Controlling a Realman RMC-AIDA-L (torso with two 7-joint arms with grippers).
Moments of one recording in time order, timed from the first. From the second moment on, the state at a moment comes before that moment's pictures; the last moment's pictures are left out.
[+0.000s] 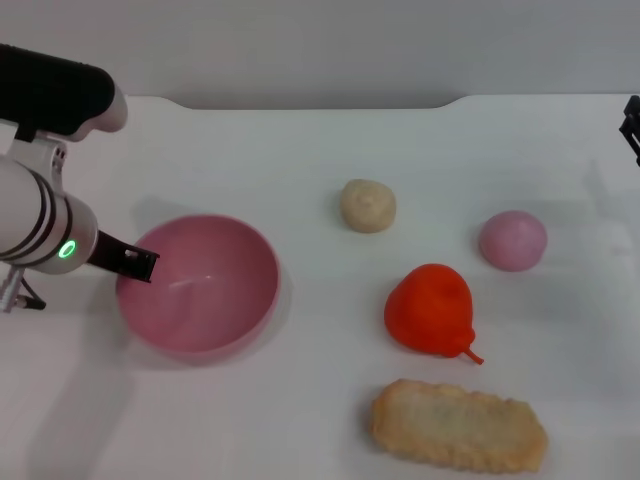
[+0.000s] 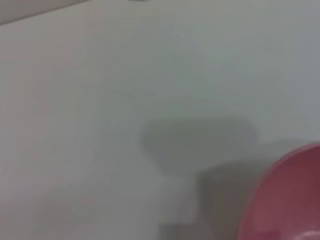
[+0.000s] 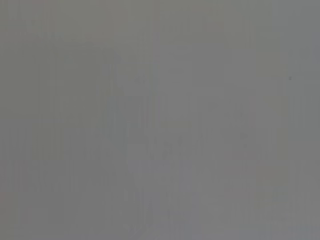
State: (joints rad) left arm -0.40 -2.06 1.67 1.50 -0.24 -1.31 -0.05; right arm 0.32 2.08 -1.63 -0.46 0.21 -0.80 0.21
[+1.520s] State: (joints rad) left arm -0.44 -2.06 1.62 1.59 -0.23 -1.17 -0.05; right arm 0.34 2.07 -1.66 -0.48 0.21 -0.71 0.21
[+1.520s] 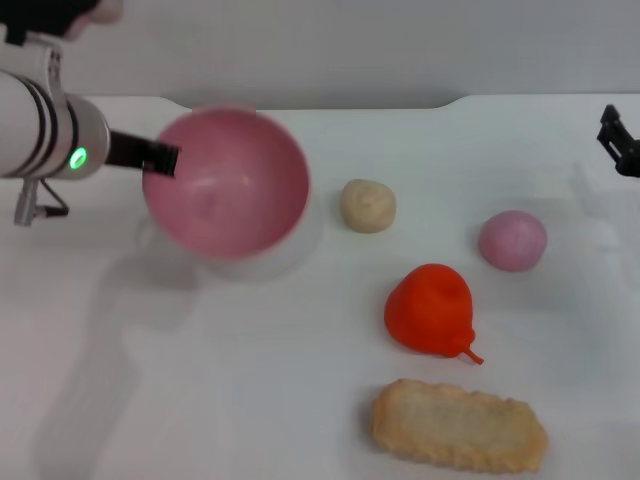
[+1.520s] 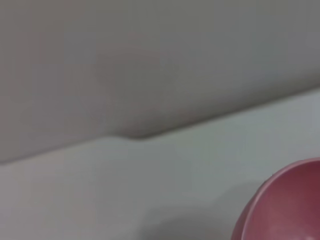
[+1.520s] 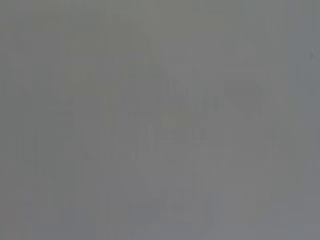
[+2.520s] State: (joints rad) left arm -0.47 -2.06 1.55 1.60 -0.29 -1.13 0.01; right arm 0.39 2.07 -1.55 -1.44 0.22 0.83 -0.02
